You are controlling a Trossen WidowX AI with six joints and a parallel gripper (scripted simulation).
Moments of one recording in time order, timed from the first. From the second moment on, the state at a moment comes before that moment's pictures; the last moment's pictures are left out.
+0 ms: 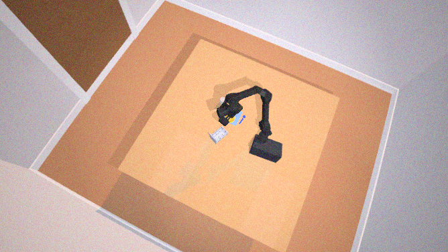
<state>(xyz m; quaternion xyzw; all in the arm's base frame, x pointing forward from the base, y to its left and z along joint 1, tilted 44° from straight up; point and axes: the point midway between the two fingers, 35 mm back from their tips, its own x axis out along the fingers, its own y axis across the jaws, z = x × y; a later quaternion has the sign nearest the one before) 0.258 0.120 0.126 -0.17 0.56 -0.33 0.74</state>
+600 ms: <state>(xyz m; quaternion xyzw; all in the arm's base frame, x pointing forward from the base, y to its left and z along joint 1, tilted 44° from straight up) 0.252 0.100 0.091 -0.17 0.67 -0.25 0.68</state>
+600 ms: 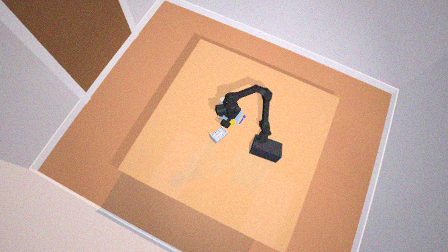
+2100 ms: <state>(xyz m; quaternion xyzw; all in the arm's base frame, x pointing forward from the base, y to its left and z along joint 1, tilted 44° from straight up) 0.261 0.061 0.020 -0.14 0.68 0.28 0.67</state>
